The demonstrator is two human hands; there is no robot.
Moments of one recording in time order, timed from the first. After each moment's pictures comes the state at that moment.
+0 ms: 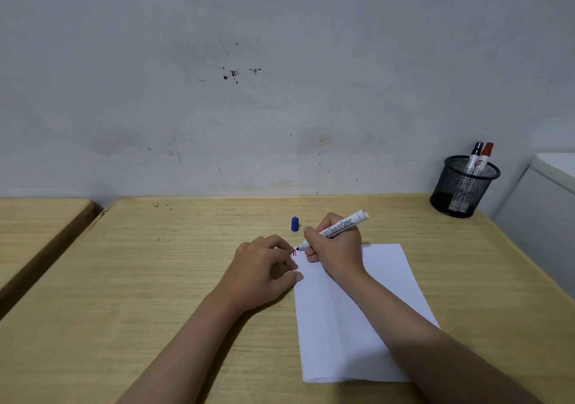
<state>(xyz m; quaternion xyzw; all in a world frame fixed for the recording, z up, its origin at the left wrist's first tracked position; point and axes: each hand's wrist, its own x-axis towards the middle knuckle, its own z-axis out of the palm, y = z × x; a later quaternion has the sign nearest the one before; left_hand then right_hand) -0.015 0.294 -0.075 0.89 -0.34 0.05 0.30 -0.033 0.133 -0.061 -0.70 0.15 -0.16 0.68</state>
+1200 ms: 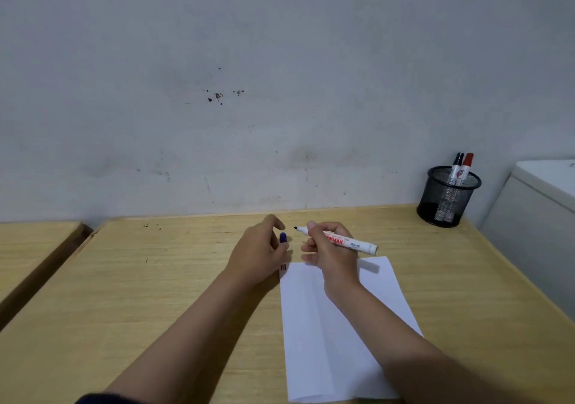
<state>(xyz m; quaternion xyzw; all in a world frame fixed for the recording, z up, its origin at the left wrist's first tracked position) 0.020 0.254 -0.049 0.91 -0.23 0.04 0.35 -0.030 0.122 -0.058 -0.55 0.17 -0.19 0.80</state>
